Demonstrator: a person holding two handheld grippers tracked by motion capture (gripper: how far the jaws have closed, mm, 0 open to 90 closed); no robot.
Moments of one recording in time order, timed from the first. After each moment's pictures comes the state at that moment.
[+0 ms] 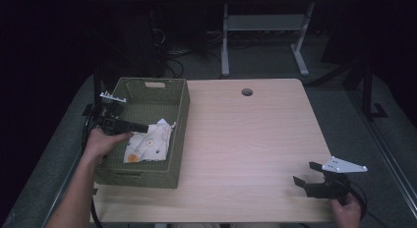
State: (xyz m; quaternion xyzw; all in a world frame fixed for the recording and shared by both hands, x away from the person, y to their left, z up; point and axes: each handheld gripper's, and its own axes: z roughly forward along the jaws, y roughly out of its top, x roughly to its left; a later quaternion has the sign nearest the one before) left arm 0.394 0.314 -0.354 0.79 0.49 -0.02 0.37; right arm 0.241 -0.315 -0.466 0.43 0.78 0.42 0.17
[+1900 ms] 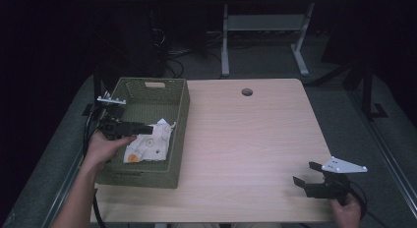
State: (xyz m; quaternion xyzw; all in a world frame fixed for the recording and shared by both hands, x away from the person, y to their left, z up) left arm 0.368 0.297 -0.340 0.78 0.47 0.00 0.41; right arm 0.240 -0.313 -0.465 0.42 0.78 0.42 0.17
